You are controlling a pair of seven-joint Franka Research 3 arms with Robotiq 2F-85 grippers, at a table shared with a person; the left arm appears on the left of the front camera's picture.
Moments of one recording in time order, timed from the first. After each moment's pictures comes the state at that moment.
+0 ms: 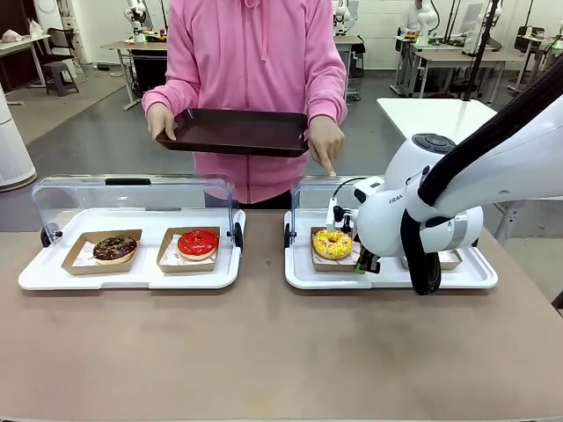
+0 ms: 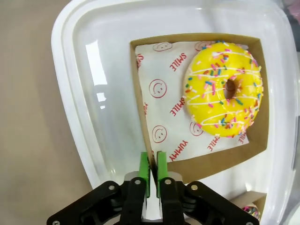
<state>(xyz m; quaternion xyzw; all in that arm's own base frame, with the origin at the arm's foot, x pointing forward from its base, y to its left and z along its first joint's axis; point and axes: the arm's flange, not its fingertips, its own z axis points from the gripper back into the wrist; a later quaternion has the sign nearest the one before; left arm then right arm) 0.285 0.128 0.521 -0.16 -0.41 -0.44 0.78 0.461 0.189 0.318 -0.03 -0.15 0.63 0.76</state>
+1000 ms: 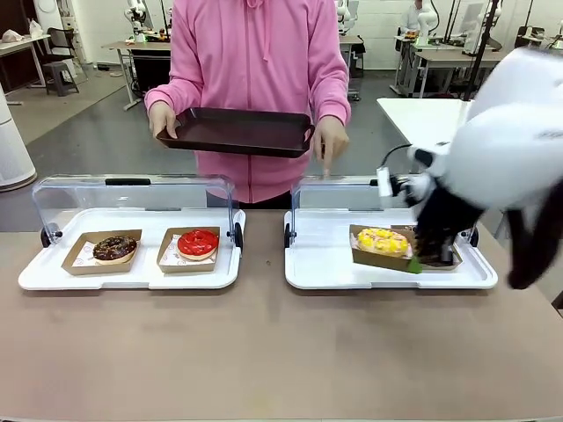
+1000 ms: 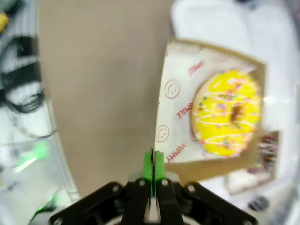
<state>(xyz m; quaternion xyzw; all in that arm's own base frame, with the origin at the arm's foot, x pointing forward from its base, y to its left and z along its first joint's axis) 0.285 0.127 0.520 -0.16 -0.41 -0.44 0.78 0.331 0.127 0.463 0.02 -0.11 0.66 0.74</state>
